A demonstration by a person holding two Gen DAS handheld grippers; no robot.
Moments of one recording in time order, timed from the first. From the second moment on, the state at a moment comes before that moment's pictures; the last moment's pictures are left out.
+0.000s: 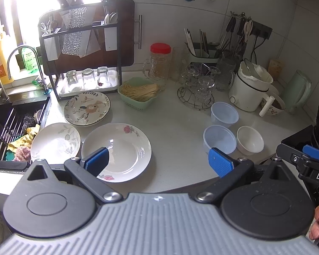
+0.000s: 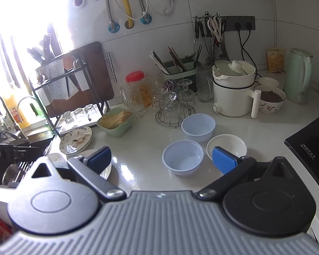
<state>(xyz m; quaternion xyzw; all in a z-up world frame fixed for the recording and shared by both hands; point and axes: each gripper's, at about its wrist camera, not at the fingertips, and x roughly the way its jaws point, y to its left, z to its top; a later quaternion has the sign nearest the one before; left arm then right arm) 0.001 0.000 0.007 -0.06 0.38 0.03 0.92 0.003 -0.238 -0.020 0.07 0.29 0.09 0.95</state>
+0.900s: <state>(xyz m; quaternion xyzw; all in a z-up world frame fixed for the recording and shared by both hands) -0.005 0.011 0.005 -0.07 0.38 0.03 0.92 0.004 -0.225 -0.024 0.06 0.29 0.10 0.95</state>
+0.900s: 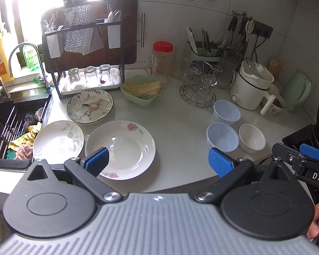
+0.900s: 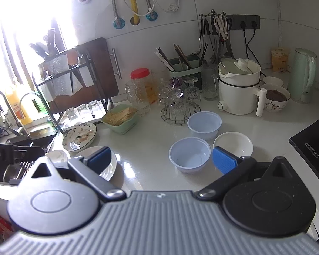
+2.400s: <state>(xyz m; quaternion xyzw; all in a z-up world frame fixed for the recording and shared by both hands) -0.033 0.202 -0.083 -0.11 0.44 0.11 0.89 0.023 -0.034 -0.077 0.04 0.35 0.22 0.91</state>
